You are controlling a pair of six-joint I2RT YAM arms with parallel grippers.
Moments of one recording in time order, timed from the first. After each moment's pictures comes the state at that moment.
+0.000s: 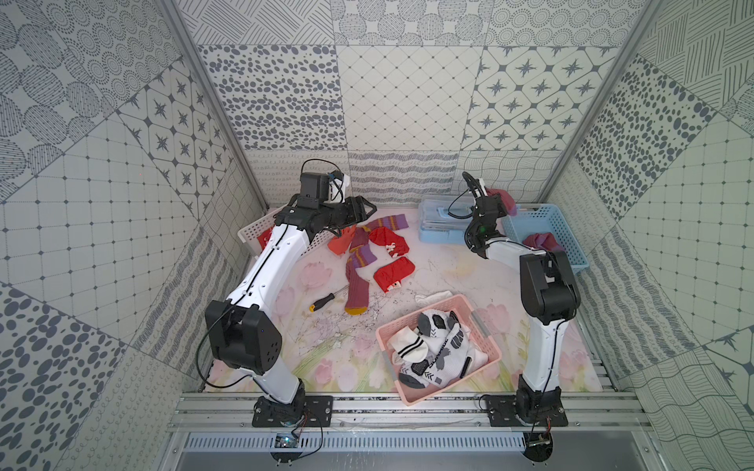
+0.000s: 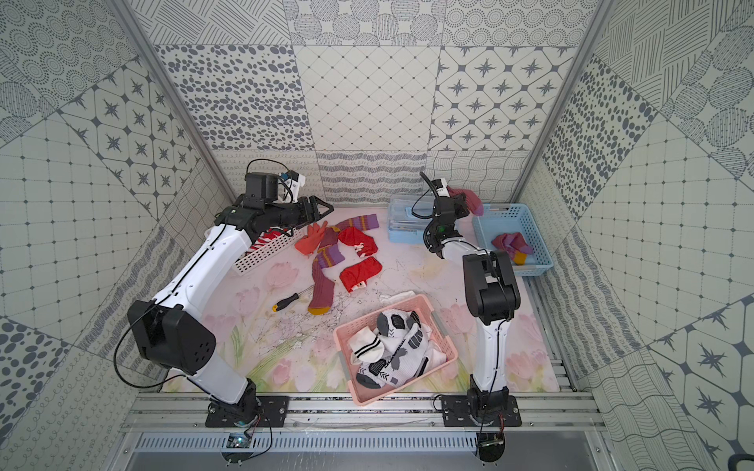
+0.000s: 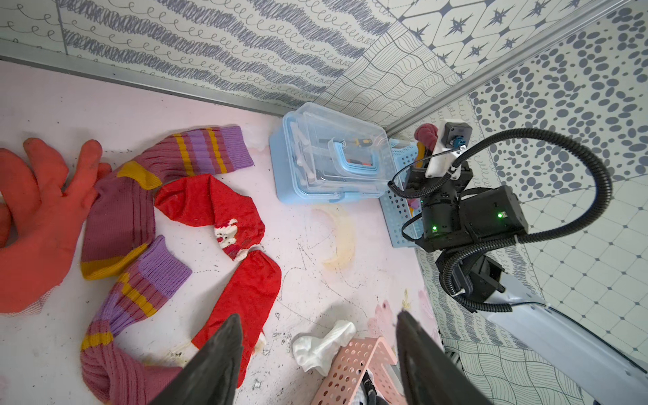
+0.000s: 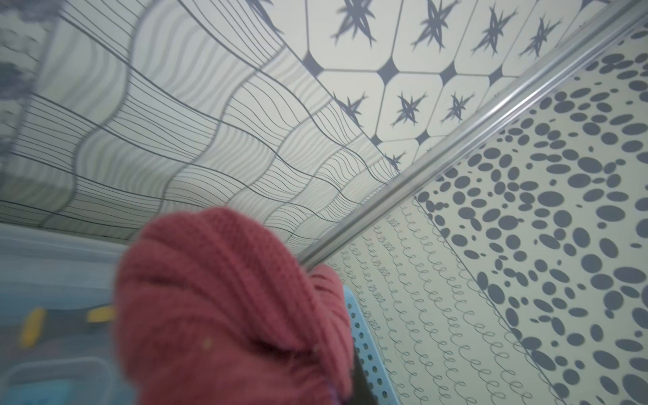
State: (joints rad) left arm -0.25 1.66 1.66 -0.60 0.53 -0.48; right arm 0.17 2.08 1.41 0.66 0.81 -0.78
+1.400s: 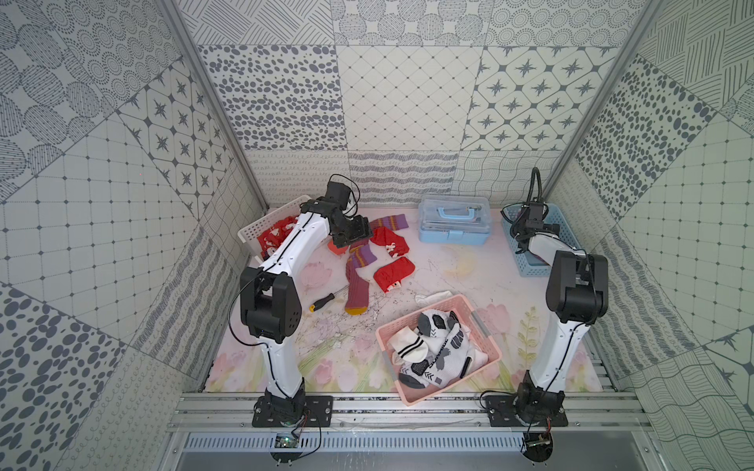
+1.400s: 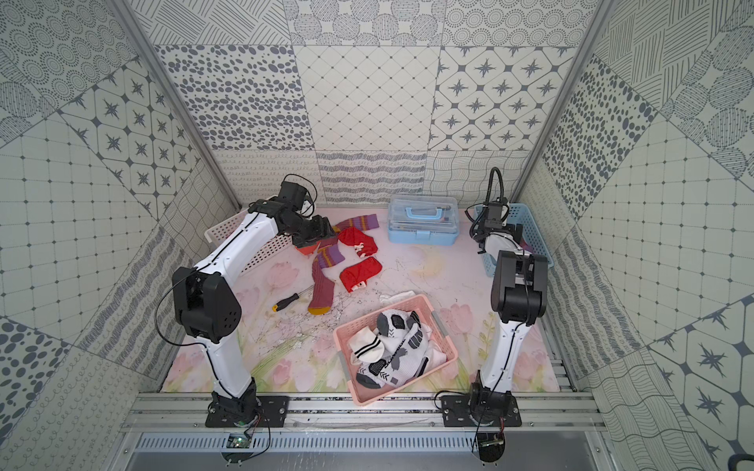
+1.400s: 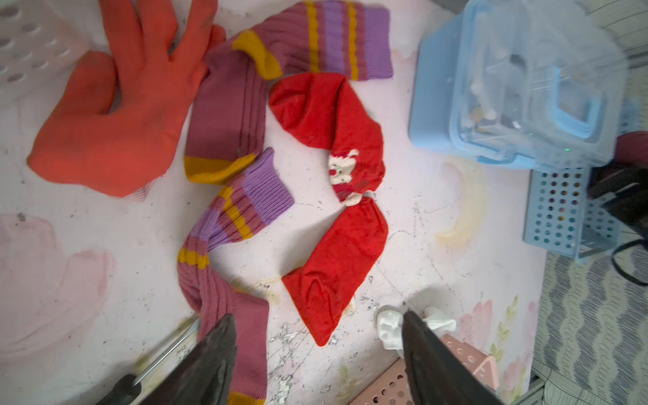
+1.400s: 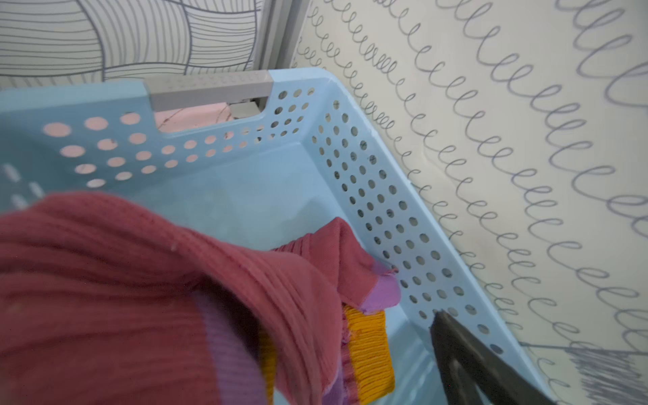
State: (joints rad) left arm -0.29 1.91 1.78 -0.95 0.26 -0.46; right arm -0.12 2.04 1.46 -0.07 0.58 -0.05
